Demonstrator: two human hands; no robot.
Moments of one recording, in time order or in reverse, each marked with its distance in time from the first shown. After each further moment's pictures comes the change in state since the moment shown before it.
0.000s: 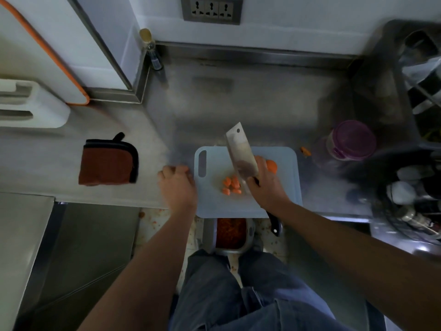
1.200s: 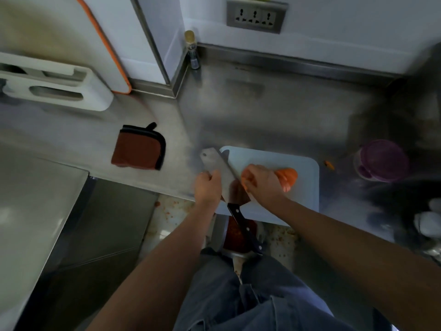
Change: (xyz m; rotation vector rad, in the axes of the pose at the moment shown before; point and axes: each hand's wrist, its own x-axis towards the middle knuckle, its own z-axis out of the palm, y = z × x) left_hand -0.025 0.024 -0.015 -0.797 -0.206 -0.385; right_hand 0.027 -0.018 0.025 -0.264 -0.174 -0.201
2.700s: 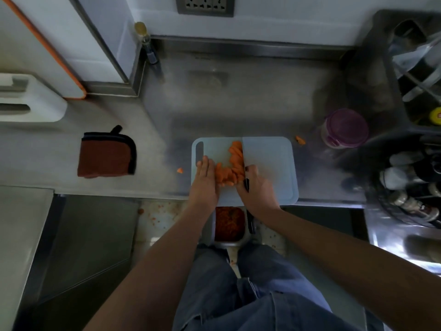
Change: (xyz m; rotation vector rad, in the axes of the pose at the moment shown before) left_hand 0.003 -0.033 0.020 0.845 -0.389 0.545; right_hand -0.065 -0.003 0.014 0.198 0.178 0.315
